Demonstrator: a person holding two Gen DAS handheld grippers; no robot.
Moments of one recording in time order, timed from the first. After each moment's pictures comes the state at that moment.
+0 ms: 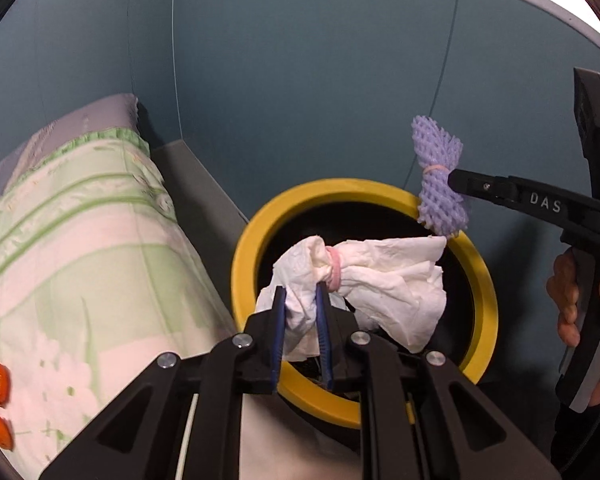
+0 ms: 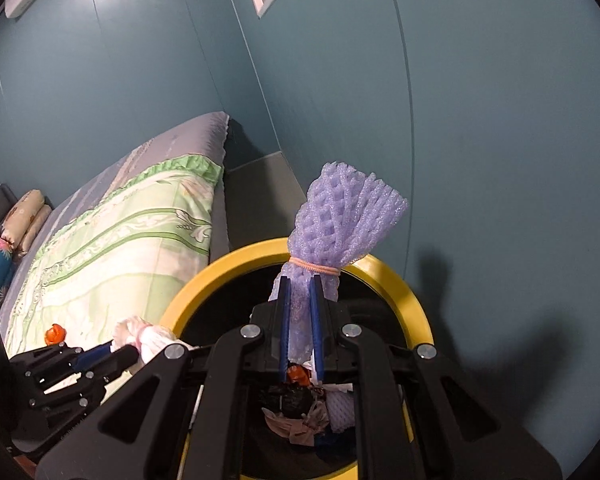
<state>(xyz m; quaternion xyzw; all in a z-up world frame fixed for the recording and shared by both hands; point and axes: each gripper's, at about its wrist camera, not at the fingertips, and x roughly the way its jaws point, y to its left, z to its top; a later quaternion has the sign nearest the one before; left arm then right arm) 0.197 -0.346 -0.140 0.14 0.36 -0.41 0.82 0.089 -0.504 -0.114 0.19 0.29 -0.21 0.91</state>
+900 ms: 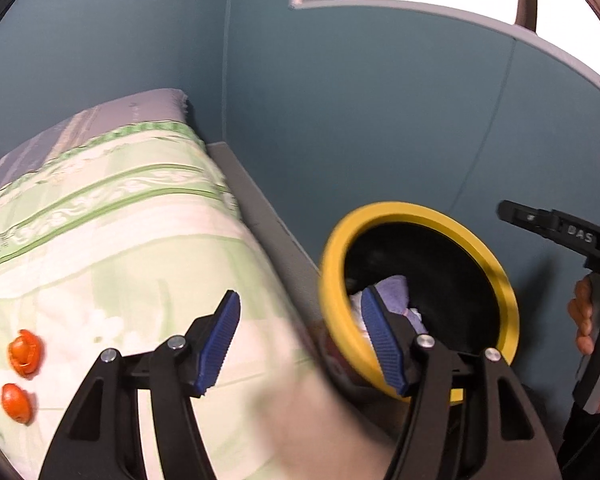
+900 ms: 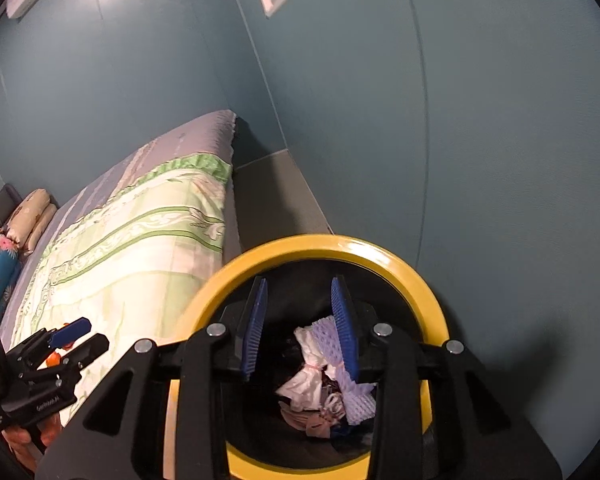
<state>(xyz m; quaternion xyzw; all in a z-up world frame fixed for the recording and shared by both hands) 0.233 -0.267 -0.118 0.09 0.35 -0.35 0.86 0.095 -0.489 -0.097 0.20 0.29 -0.19 0.92</state>
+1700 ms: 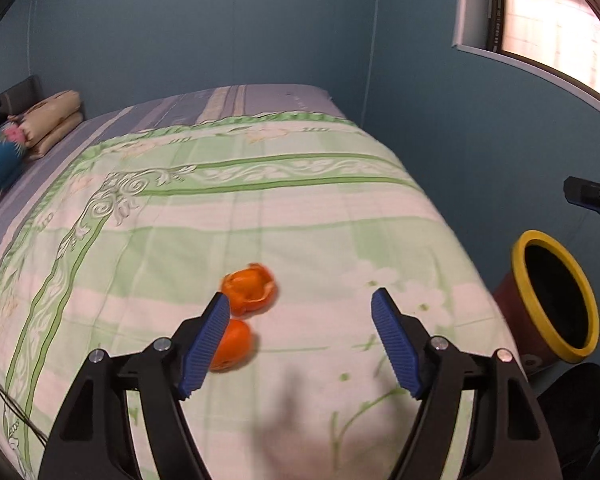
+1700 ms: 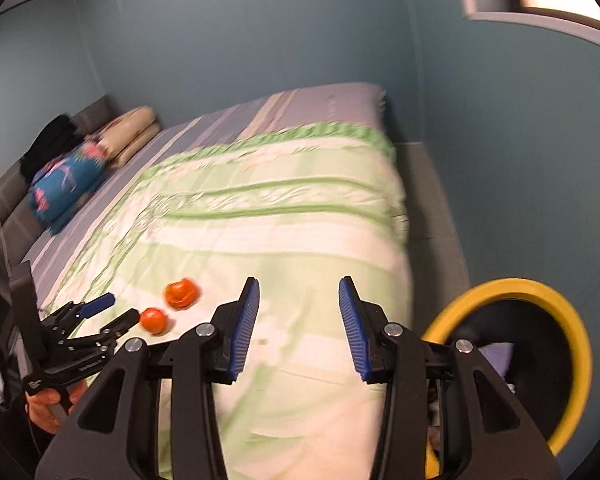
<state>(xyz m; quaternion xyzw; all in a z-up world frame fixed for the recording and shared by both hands) 0.273 -0.023 -0.114 0.04 0.36 -0.16 0.92 0.217 -0.294 -0.045 0.11 0.35 0.03 0.93</state>
